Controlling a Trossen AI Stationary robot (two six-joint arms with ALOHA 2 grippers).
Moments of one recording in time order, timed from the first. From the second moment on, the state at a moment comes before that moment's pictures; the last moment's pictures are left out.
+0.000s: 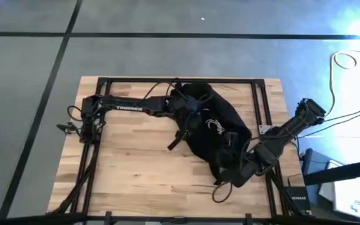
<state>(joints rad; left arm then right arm) 0.10 1.94 1.63 -0.45 0.09 0.62 0.69 1.46 1.28 -1.02 0.67 0.57</state>
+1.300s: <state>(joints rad) 0.10 2.18 1.92 -0.74 -0.07 0.64 0.79 1.46 1.28 -1.07 0.58 0.70</state>
